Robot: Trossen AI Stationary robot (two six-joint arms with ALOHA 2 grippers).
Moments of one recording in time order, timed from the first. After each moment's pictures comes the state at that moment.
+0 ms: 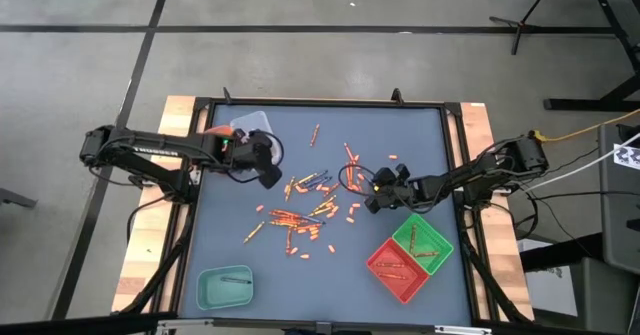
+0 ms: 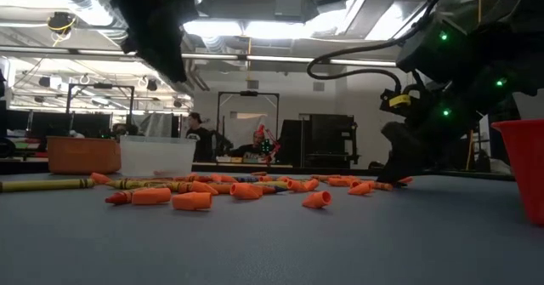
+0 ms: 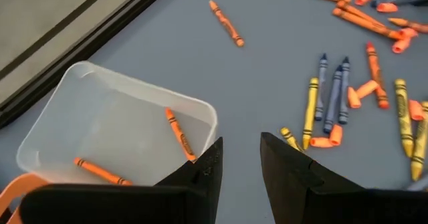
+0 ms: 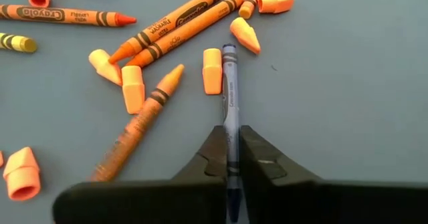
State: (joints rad) left arm 0.02 1.22 0.97 -0.80 -0.50 -0.61; right arm 0.13 1.57 0.46 0.11 0.55 0.68
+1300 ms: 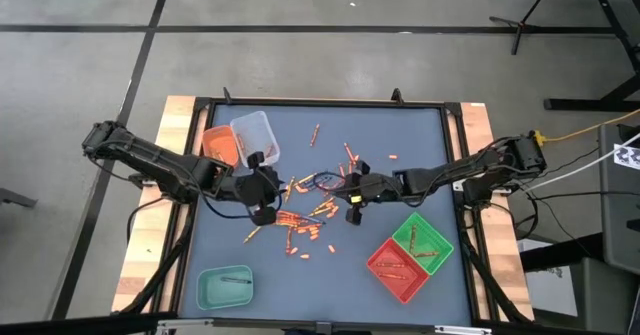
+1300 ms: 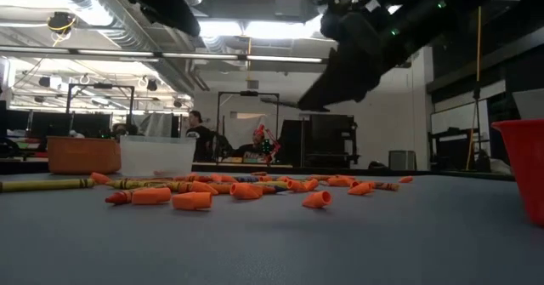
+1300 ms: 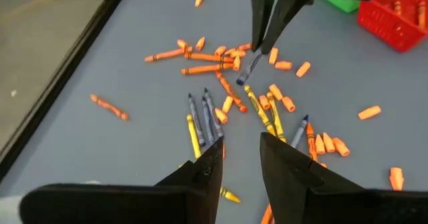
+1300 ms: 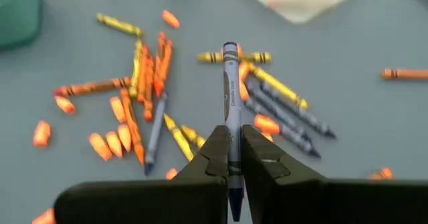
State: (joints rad) left arm -0.29 1.22 0.97 -0.55 -0.50 -0.31; right arm 0.13 1.57 0.80 0.17 0.22 0.21
